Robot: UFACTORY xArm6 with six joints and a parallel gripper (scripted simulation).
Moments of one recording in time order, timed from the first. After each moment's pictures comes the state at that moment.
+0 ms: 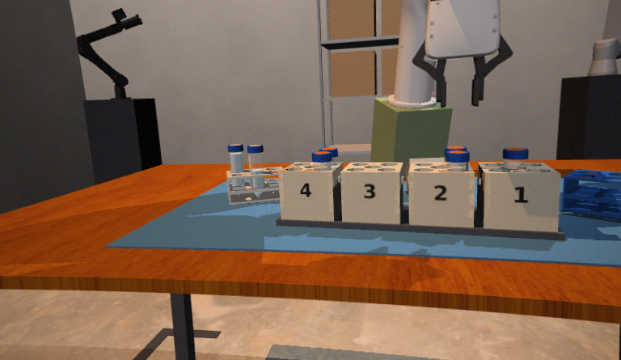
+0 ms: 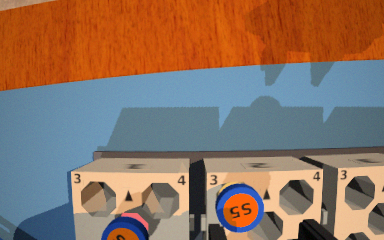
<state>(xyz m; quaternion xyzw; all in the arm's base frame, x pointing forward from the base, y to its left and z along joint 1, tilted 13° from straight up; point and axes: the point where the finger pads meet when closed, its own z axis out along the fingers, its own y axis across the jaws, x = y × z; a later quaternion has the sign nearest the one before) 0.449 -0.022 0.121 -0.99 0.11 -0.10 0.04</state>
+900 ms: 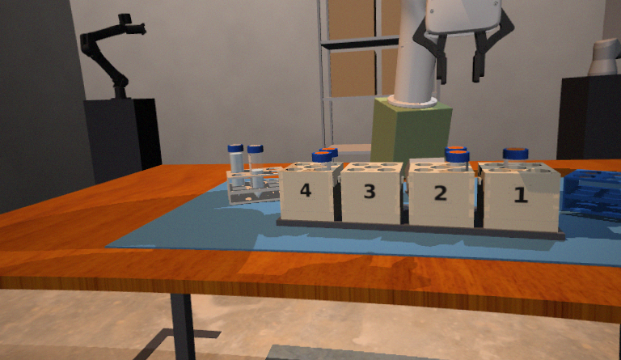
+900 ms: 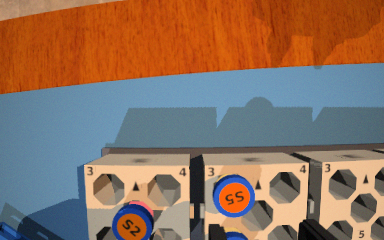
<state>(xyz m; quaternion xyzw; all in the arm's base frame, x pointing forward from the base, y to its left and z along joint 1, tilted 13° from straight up) 0.441 -0.024 0.154 -0.99 0.11 -0.10 0.04</state>
